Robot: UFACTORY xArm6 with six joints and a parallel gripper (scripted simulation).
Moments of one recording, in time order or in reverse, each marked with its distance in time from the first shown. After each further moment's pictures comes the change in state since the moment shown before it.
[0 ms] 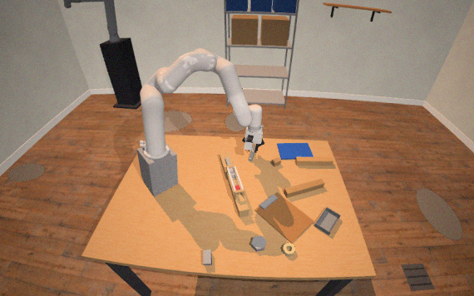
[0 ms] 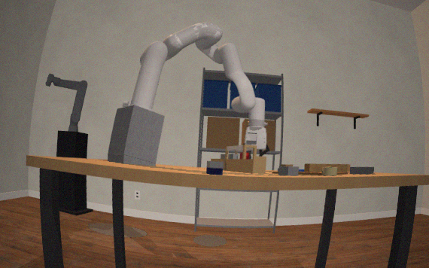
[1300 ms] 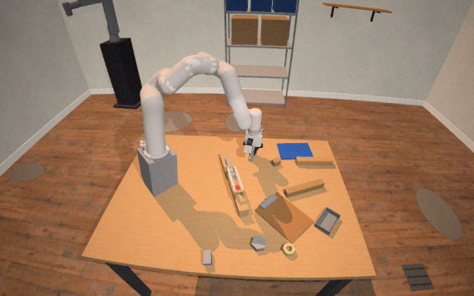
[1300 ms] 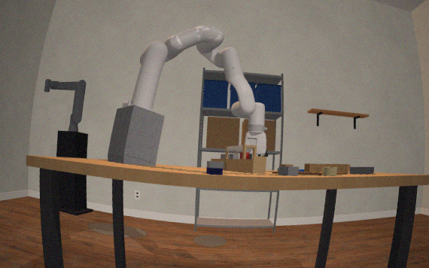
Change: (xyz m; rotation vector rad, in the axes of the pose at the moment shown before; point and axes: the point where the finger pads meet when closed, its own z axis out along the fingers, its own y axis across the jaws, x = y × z) arm 0.000 0.000 0.022 0.000 0.000 0.000
